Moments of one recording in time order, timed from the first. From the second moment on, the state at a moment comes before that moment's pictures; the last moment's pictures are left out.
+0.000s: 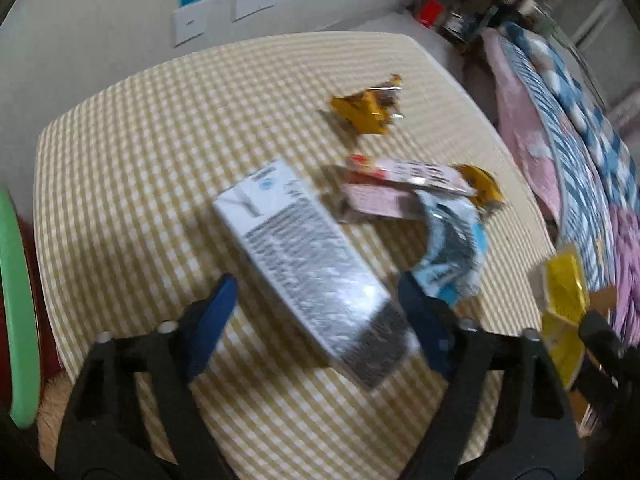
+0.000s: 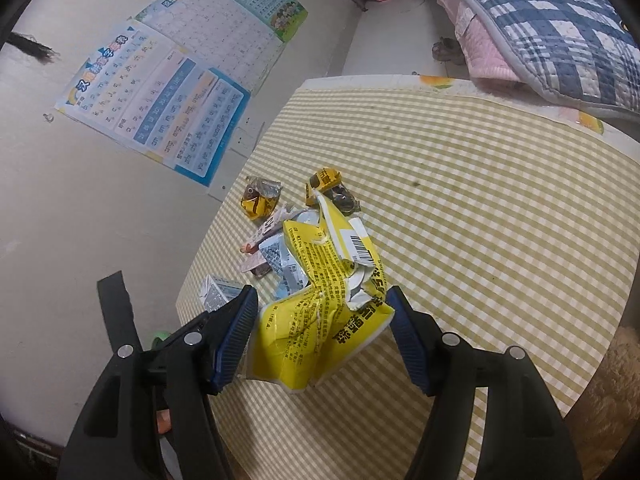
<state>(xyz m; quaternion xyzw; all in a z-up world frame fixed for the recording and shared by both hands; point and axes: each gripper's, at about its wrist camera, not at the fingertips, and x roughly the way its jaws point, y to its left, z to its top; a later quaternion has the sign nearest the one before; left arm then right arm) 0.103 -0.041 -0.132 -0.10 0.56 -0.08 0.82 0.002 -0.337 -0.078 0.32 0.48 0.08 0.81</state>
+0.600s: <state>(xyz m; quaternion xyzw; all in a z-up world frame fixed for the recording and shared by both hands) 0.064 -0.034 -0.119 0.01 0.56 -0.13 0.82 0.005 -0.317 -0.081 0.31 0.49 0.09 0.81</state>
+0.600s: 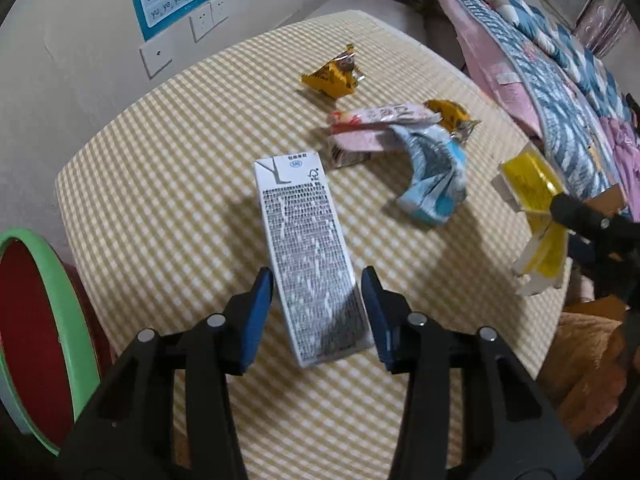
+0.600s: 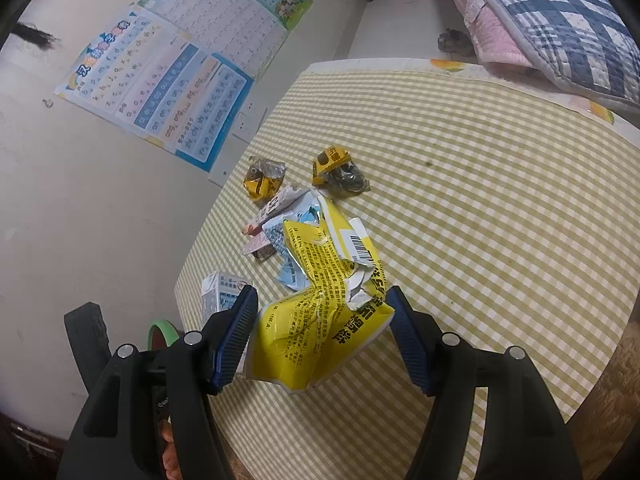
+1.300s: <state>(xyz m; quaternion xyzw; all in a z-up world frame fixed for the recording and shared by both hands) 0.059 -0.037 -0.137 0.00 0.55 -0.13 0.83 0.009 -0.309 -0.088 0.29 0.50 0.08 0.81</state>
